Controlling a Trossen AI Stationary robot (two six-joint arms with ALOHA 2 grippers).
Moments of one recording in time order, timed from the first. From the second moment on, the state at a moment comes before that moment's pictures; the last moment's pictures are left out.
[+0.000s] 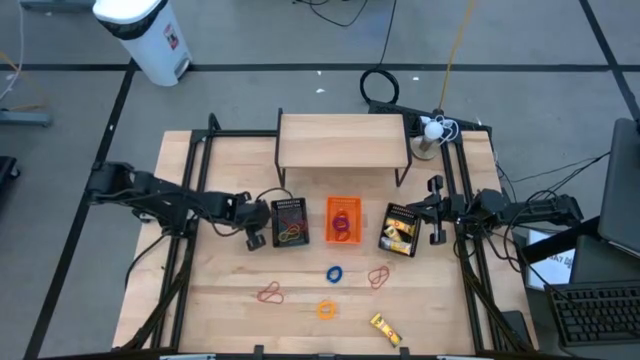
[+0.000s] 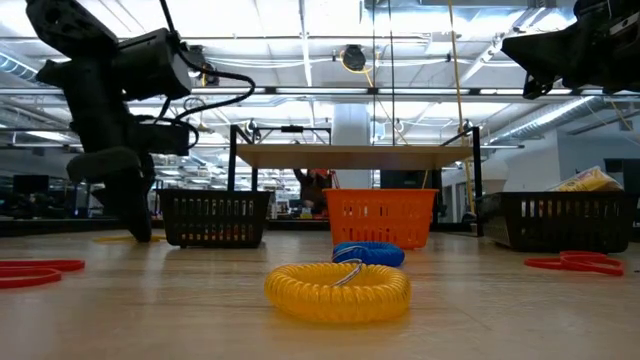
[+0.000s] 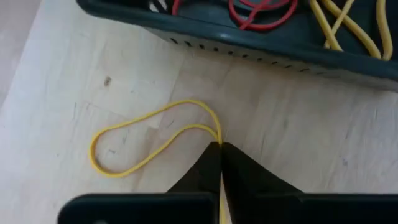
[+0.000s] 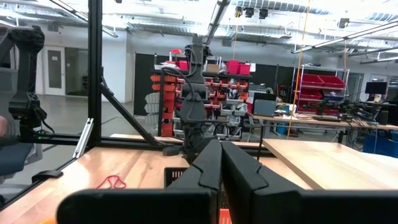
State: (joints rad) left arm -0.02 1.37 0.50 -0.39 -0.15 -0.33; right arm 0.09 0.08 0.01 0.30 0.10 -0.10
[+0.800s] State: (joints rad) left arm -0.46 0.54 0.50 -0.36 -0.52 -0.28; right arm 0.09 0.08 0.01 0.30 0.10 -0.10
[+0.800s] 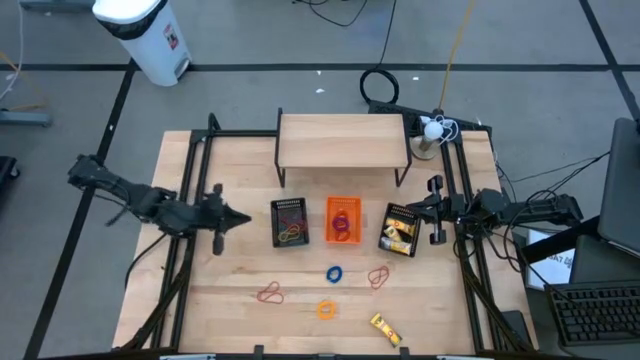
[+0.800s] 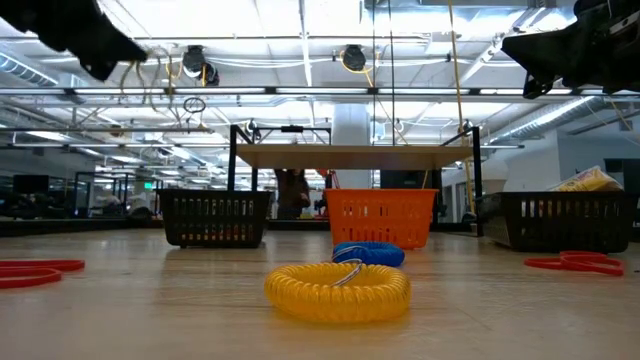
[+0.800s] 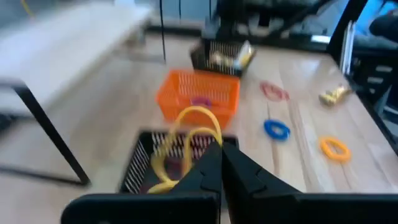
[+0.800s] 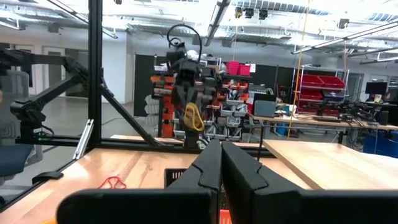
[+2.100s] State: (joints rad) left arm -0.26 0.00 0.15 -0.07 -0.31 0.08; right arm 0.09 0.08 0.01 0.30 0.10 -0.09
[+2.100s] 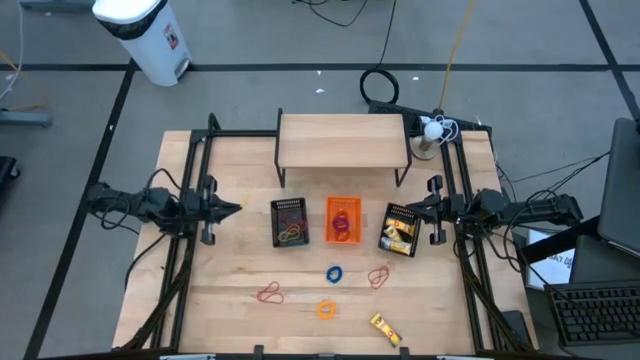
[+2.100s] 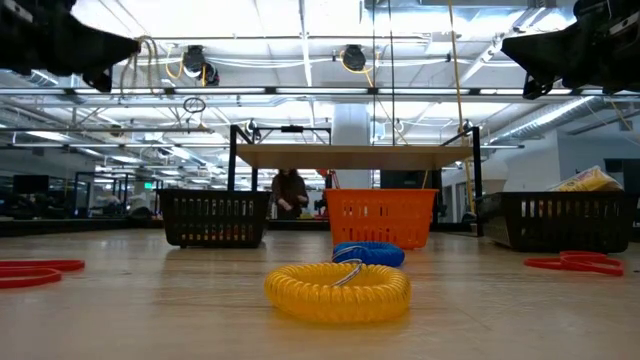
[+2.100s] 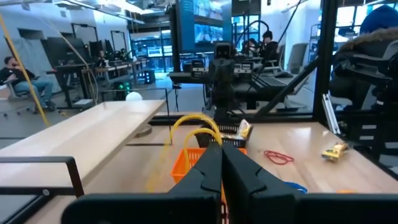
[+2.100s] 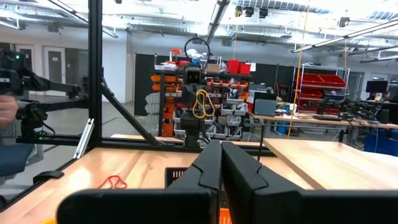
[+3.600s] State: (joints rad) left arm -0.16 1.30 0.71 -0.26 -0.39 -0.24; right arm 0.09 0.08 0.01 0.28 0.10 -0.09
